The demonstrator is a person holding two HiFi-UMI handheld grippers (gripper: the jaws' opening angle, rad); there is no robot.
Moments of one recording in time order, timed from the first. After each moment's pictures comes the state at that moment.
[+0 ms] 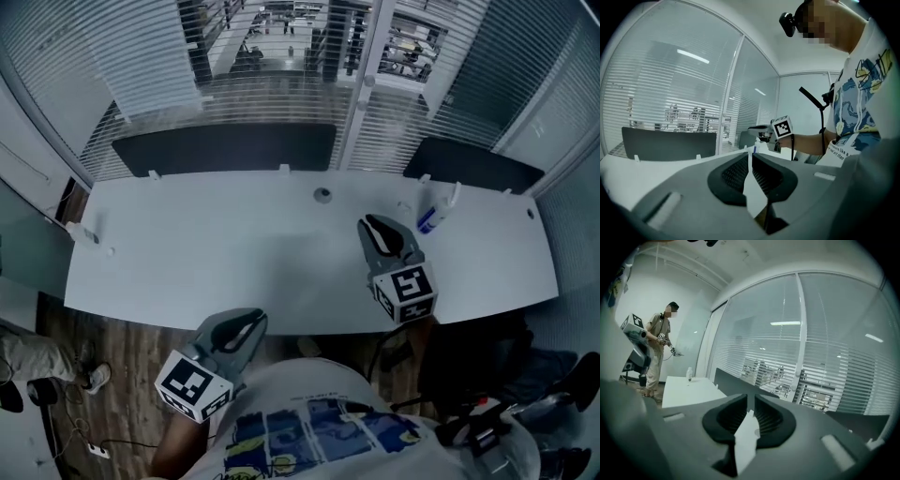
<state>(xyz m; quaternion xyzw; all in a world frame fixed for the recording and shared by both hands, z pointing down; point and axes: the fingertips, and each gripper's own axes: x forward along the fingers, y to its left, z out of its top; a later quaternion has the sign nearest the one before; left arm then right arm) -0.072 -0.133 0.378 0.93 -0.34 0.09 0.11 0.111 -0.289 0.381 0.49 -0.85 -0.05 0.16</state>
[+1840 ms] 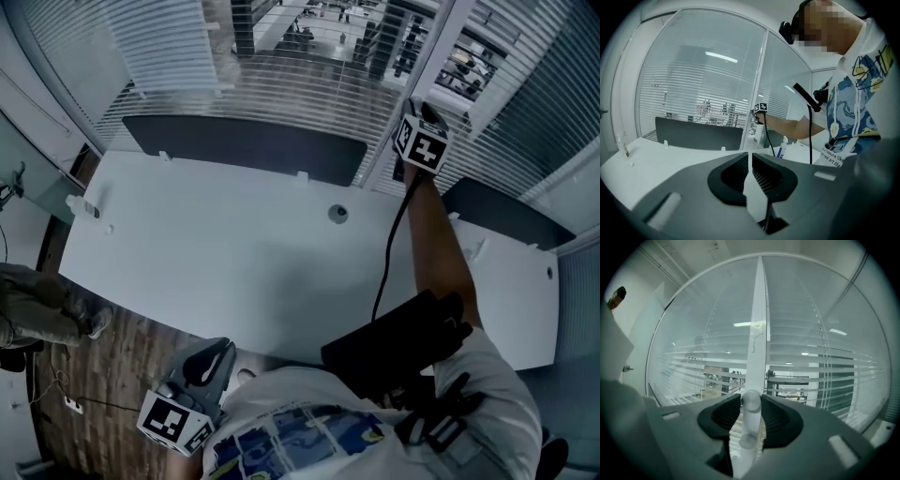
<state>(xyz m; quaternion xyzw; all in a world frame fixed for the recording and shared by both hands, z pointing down) -0.089 -0.172 0.387 0.83 -0.52 0.11 0.17 0.196 -0.678 0.326 0.66 -0.75 0.01 0.07</state>
